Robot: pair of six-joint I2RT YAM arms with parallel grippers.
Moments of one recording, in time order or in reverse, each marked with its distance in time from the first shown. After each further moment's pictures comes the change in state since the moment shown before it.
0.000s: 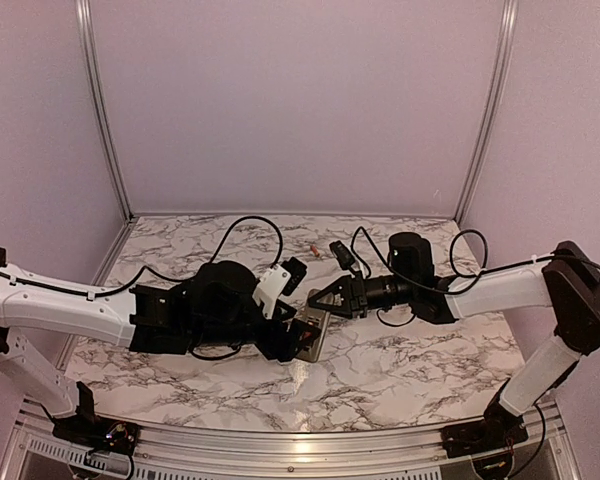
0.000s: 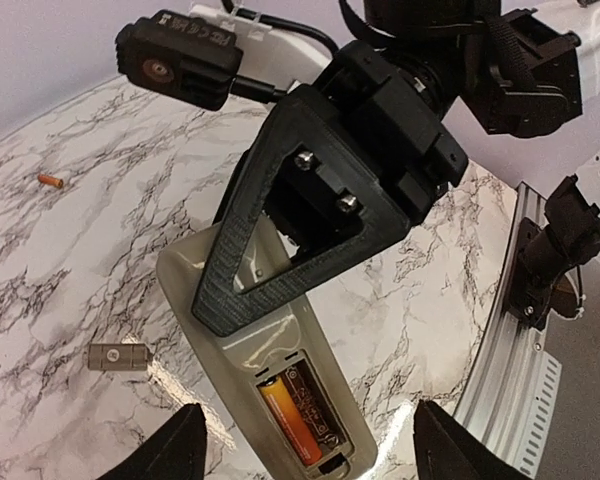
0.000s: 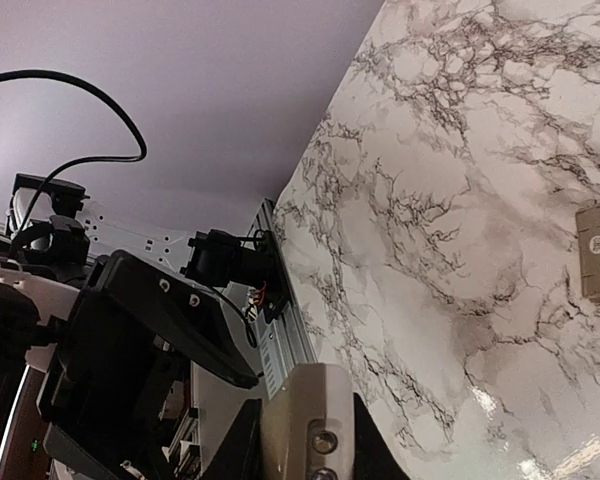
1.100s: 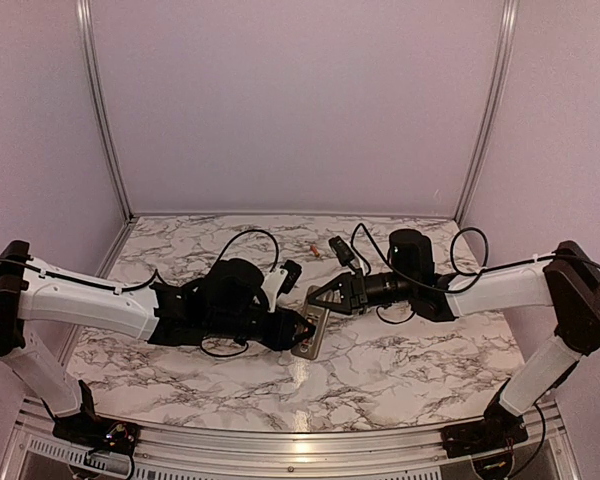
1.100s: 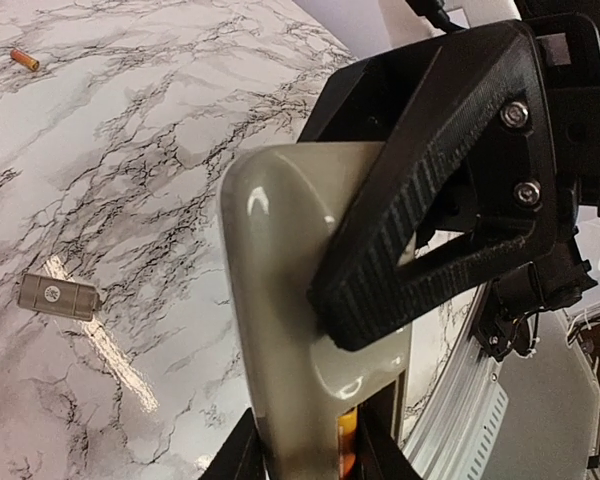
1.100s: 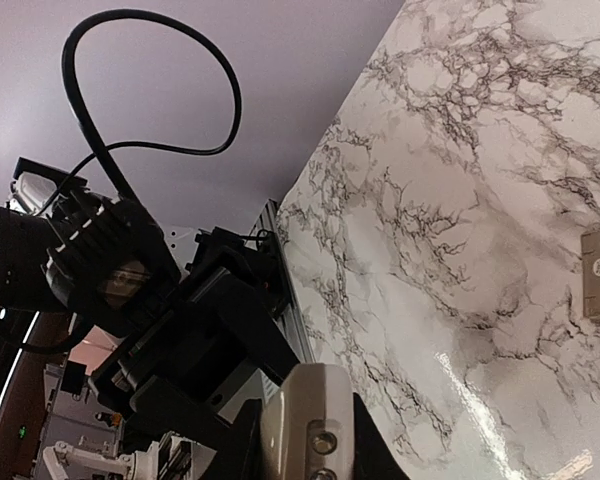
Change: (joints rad) left arm 0.096 0.114 -0.005 0.056 0.188 -0.268; right arm 0.006 -0.002 0.020 0.000 -0.014 -0.031
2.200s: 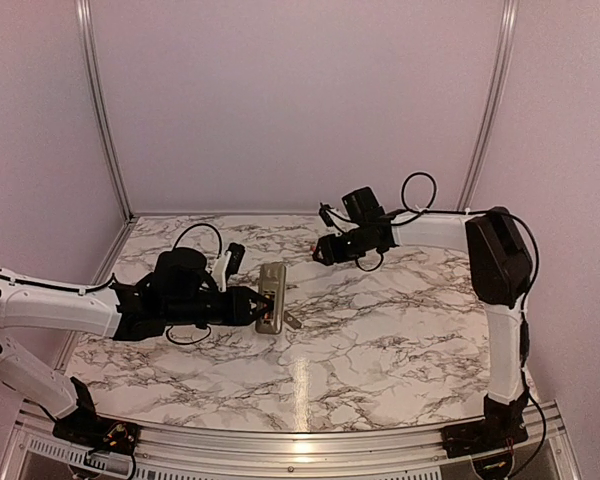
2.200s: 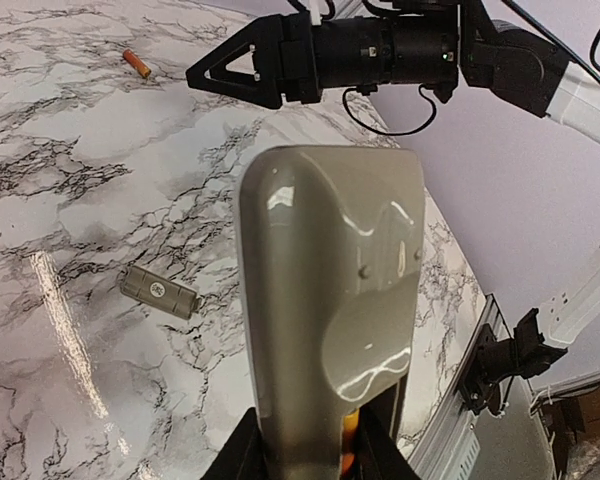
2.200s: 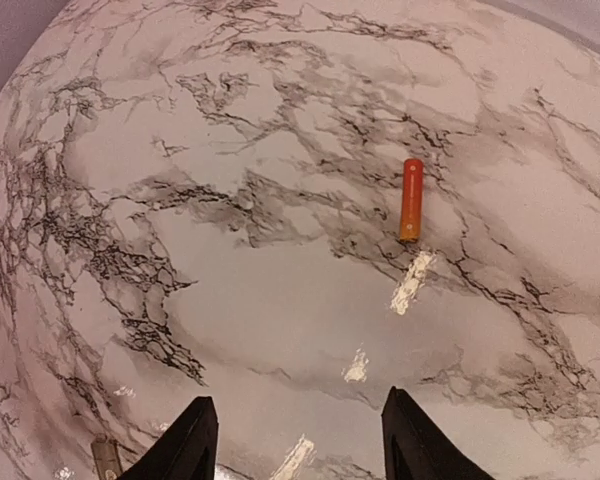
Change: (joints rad) left arm 0.201 -0.186 -0.235 0.150 0.084 -0.146; right arm -0.154 0.524 0.818 -0.781 0.642 -0.655
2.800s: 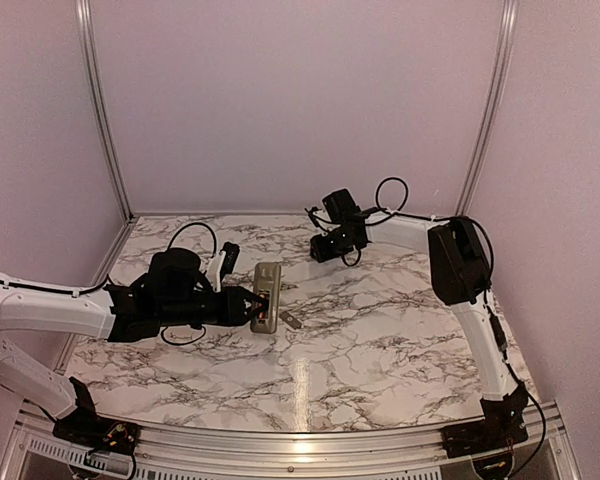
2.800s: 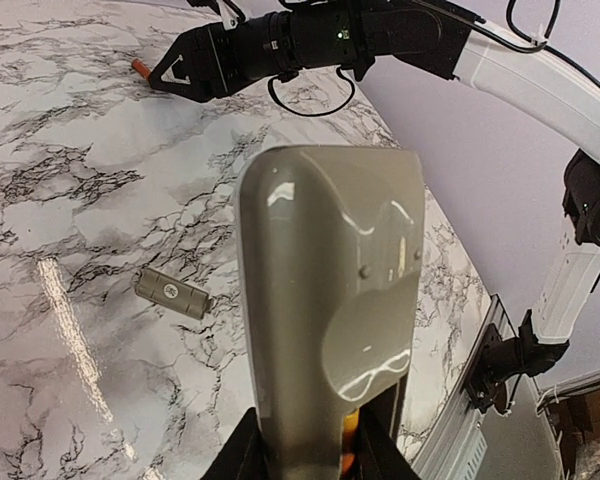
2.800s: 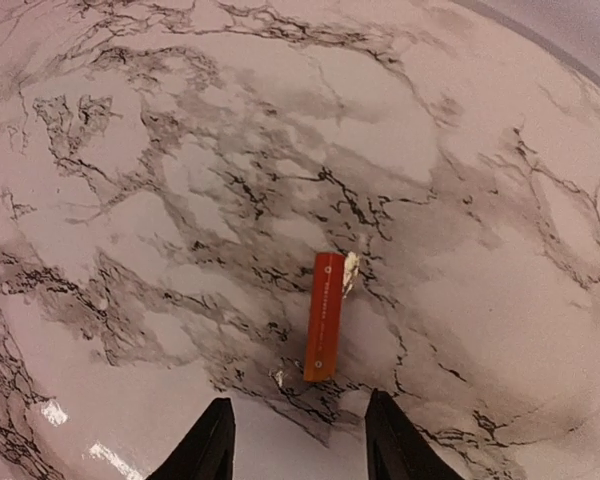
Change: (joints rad) left arm 0.015 -0.051 -0.028 -0.007 -0.008 0.023; right arm 0.000 0.354 0.435 -0.177 0.208 -0.089
